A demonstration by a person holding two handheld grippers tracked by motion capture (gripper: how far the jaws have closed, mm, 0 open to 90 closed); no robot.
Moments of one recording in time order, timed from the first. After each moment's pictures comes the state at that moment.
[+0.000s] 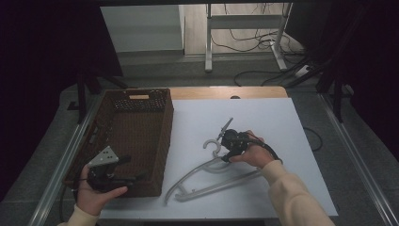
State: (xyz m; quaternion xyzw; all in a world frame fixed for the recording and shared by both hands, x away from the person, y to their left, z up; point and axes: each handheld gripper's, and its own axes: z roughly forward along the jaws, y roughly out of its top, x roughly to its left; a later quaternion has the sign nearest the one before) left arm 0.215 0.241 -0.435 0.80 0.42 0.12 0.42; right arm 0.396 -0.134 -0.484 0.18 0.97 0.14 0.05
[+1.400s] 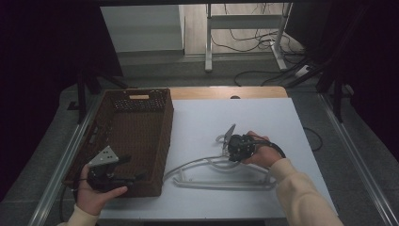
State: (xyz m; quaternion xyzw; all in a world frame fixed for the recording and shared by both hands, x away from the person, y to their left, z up) left arm 0.215 0.241 -0.434 0.80 0.42 0.13 0.42; right arm 0.388 -0.155 -0.480 0.06 0.99 0.12 0.05
